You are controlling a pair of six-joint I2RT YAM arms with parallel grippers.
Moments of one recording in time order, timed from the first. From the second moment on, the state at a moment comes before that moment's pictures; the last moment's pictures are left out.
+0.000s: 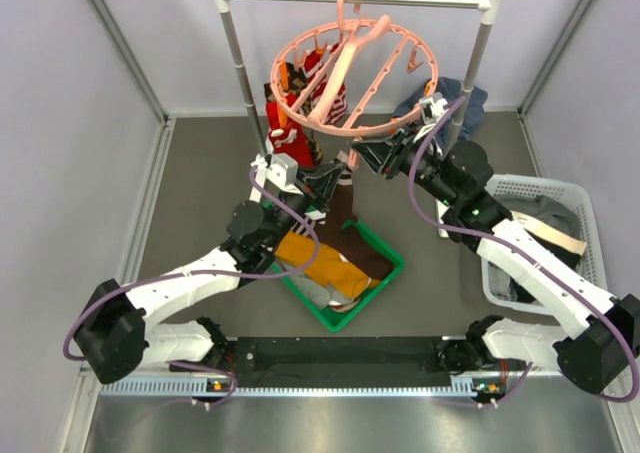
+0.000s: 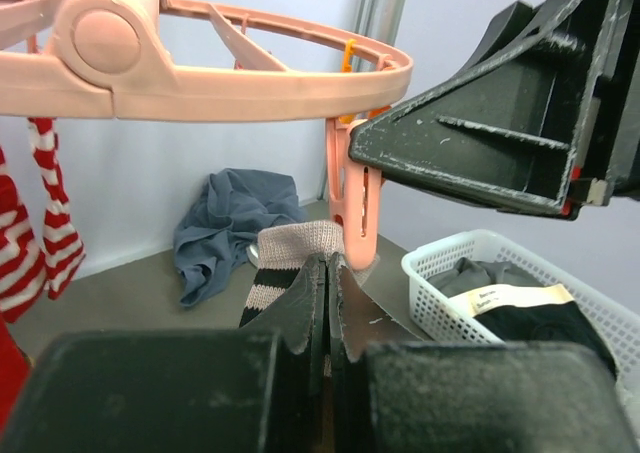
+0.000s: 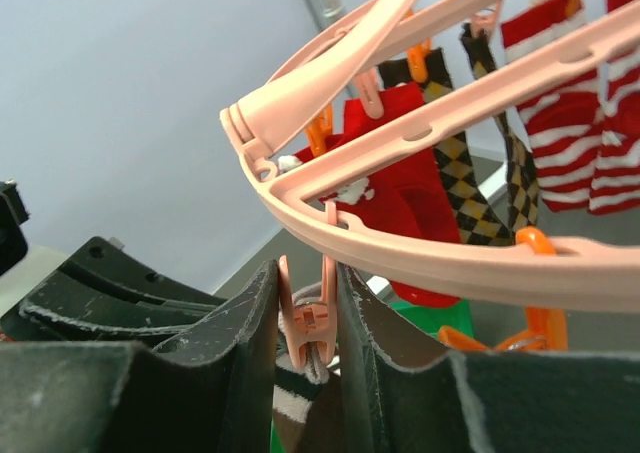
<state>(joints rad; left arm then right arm) -0.81 1.20 0.70 0.90 -0.03 -0.20 0.60 1.16 1.05 0.28 -0.25 0.47</state>
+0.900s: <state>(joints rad) -0.81 1.26 0.71 1.00 -0.02 -0.30 0.60 1.13 0.98 0.41 -0.24 0.54</state>
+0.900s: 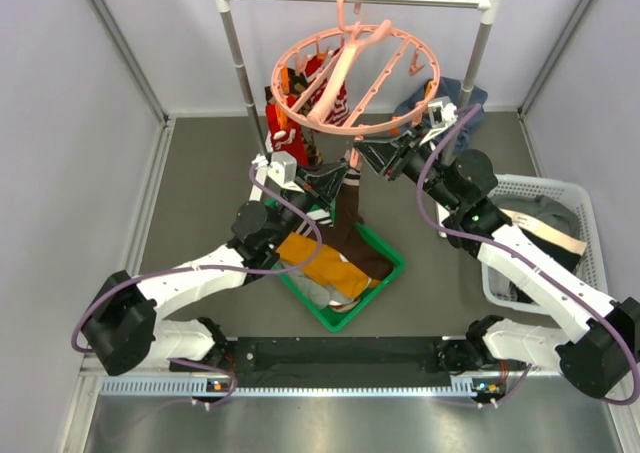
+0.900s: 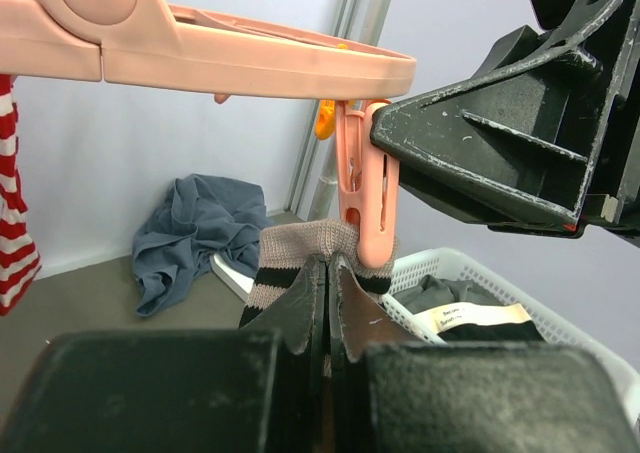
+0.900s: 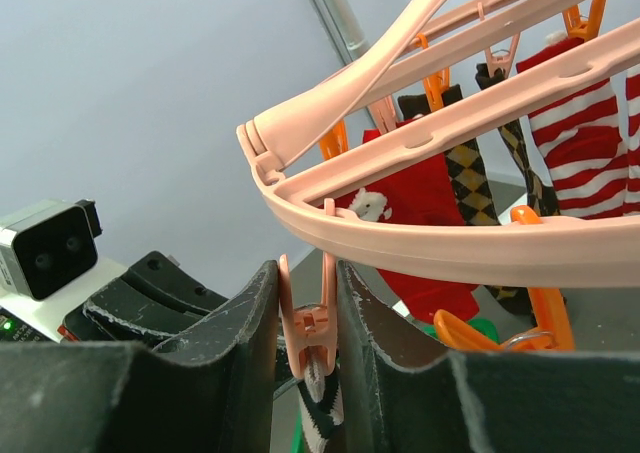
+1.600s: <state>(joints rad) -0.81 1.26 0.71 1.03 -0.01 -0.33 0.61 1.13 0.97 0.36 -0.28 0.54</state>
